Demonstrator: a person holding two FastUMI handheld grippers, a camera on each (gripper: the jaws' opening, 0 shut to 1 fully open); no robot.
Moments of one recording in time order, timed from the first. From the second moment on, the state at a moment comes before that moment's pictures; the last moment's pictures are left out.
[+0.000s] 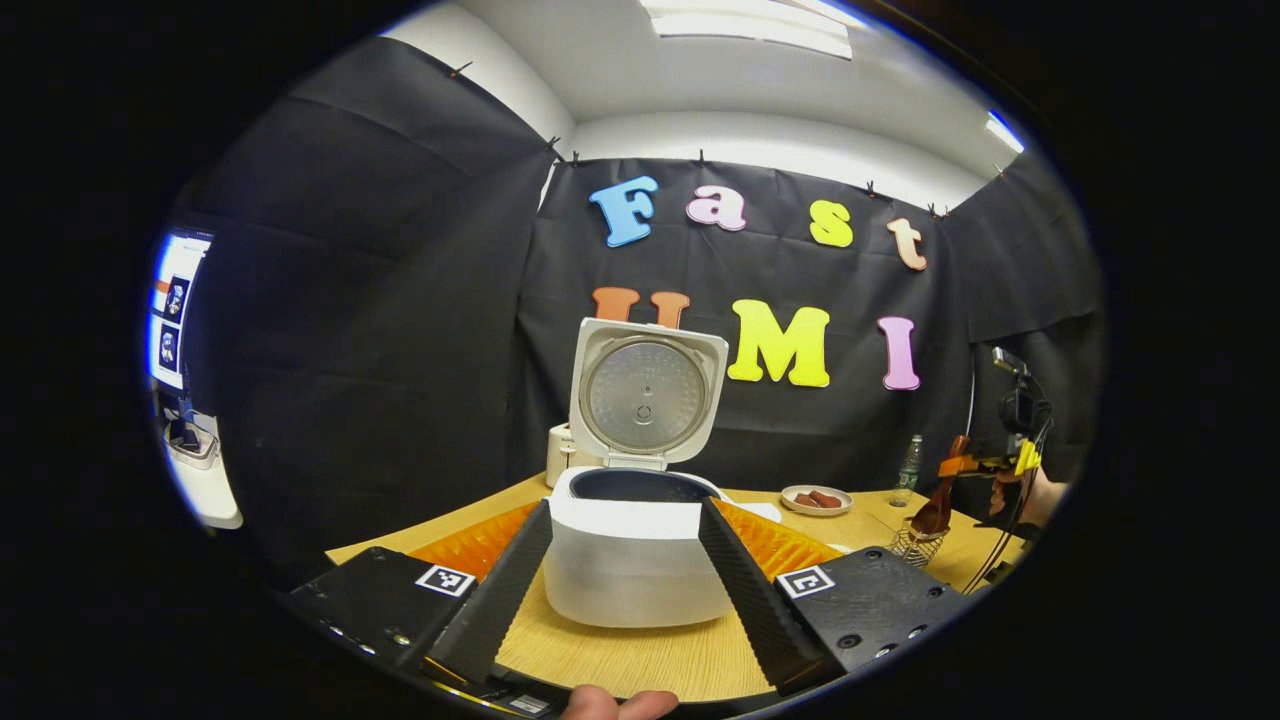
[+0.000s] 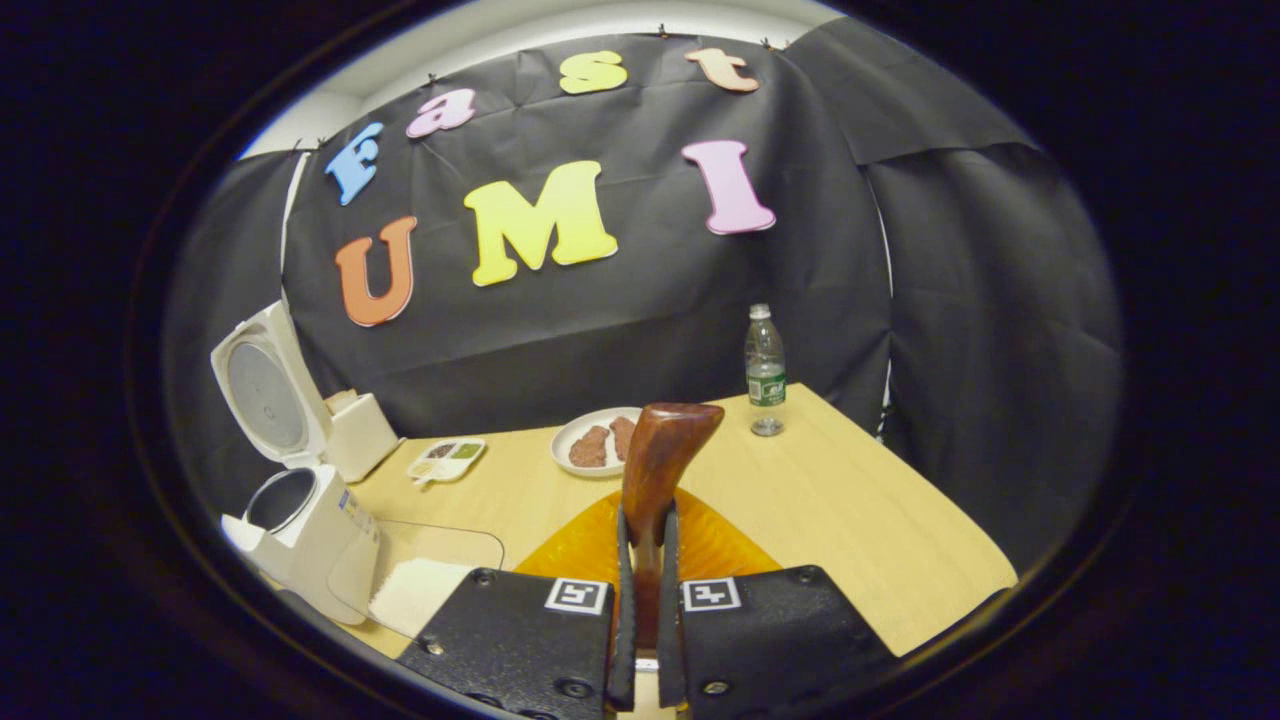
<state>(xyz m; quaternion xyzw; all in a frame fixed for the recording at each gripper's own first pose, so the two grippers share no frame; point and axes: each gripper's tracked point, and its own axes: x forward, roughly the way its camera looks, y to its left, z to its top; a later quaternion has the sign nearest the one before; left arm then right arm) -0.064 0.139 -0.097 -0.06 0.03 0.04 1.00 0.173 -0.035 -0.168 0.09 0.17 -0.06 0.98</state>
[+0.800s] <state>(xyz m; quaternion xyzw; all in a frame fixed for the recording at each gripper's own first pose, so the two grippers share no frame) -0.068 0.136 -0.084 -0.08 0.02 0.03 1.00 0.146 -0.035 -0.123 0.06 0.11 -0.06 0.99</state>
